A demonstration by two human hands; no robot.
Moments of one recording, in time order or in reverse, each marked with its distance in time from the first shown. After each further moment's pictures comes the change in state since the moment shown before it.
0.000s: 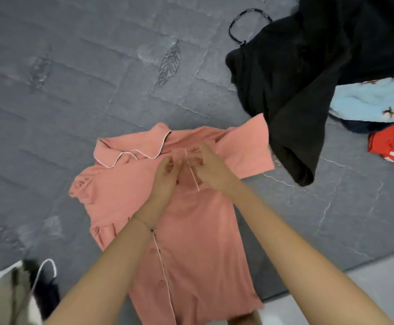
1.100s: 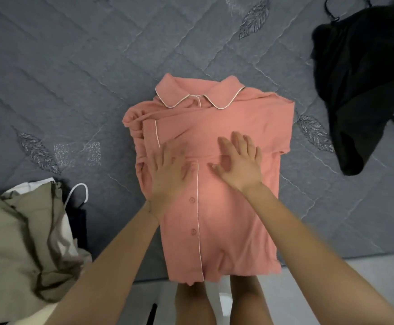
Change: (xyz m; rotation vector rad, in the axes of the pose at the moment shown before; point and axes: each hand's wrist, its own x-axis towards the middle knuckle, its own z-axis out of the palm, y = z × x) left_hand -0.088 -0.123 -0.142 0.961 0.102 0.192; right_hand -0.034 0.045 0.136 -0.870 0.091 -0.022
